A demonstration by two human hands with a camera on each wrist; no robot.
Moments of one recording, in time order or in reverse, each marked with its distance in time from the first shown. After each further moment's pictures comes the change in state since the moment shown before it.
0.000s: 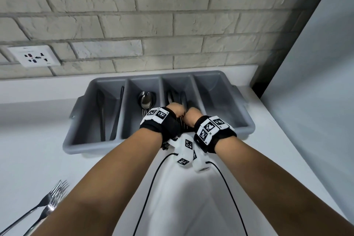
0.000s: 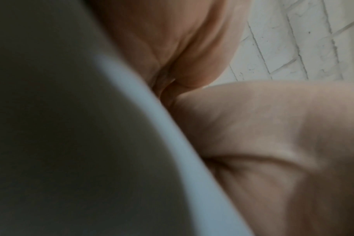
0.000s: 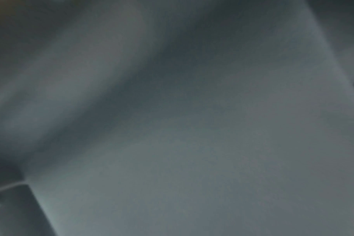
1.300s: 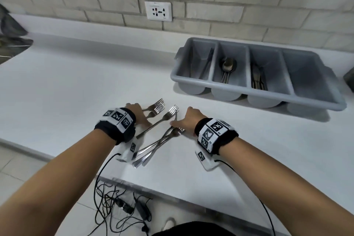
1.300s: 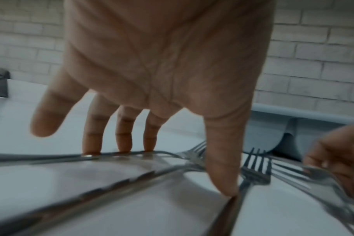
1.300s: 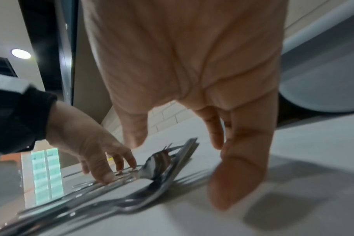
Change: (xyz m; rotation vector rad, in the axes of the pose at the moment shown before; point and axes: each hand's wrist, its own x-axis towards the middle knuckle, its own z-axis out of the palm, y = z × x) left_hand -0.193 -0.322 -0.108 0.502 0.105 -0.501; right_hand -0.166 -0.089 0.195 -0.201 -0.218 -0.380
